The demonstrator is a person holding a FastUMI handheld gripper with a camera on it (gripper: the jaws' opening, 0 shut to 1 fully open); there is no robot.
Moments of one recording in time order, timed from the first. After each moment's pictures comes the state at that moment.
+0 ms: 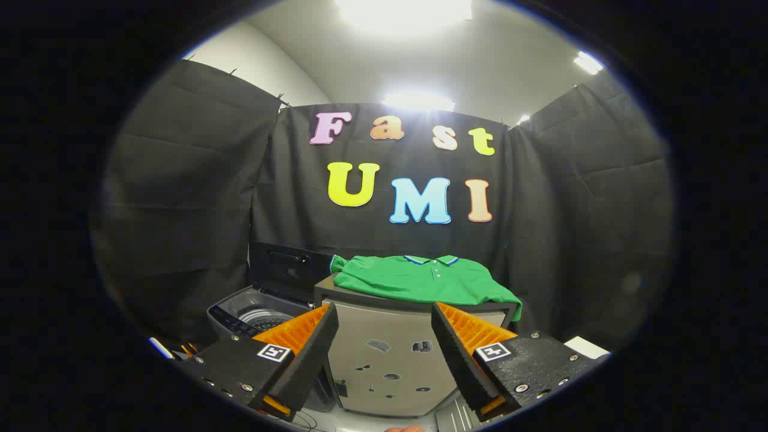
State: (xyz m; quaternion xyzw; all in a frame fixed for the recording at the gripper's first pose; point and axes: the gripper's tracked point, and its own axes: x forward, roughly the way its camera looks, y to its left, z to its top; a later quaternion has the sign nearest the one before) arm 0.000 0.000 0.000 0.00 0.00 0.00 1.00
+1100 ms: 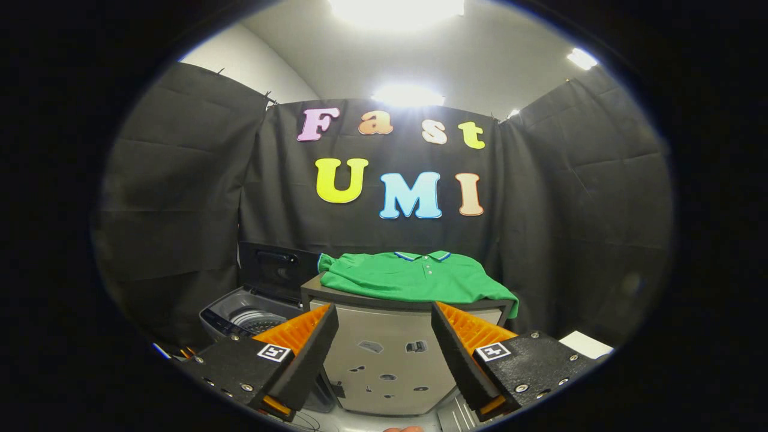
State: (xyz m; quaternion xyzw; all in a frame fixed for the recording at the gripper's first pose) arm 0.015 -0.013 -0.005 0.01 0.01 -0.02 1.00
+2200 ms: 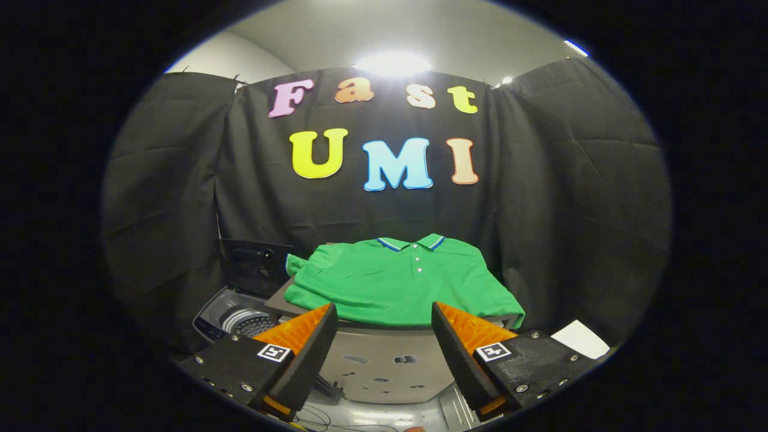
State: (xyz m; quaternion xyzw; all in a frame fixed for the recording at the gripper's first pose) arm 0.114 -0.058 0.010 0.05 0.13 -0.05 0.99
